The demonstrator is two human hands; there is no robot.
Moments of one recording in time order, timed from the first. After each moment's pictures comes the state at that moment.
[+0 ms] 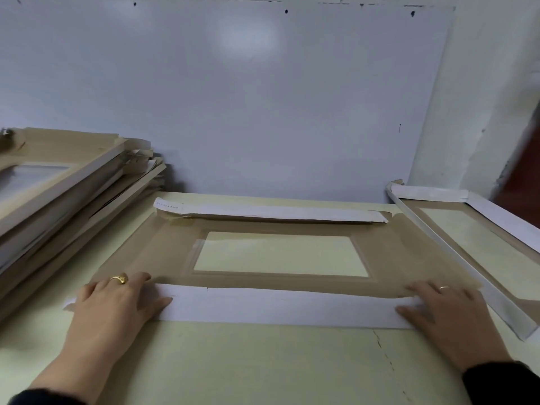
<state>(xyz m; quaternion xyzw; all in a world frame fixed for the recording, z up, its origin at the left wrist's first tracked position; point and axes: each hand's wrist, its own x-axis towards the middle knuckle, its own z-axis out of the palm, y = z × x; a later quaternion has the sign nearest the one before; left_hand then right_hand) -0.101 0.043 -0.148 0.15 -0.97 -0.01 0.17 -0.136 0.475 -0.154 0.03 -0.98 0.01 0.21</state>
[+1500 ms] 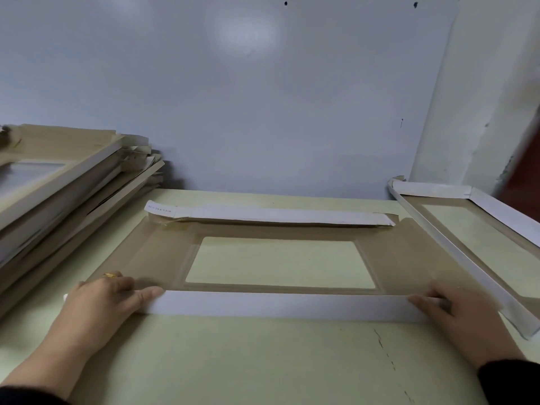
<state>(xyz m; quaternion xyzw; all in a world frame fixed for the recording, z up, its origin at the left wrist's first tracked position) -0.104 0.016 -0.151 0.11 -0.96 -0.21 0.17 -0.137 0.490 -0.156 0.00 -0.95 0.26 0.16</state>
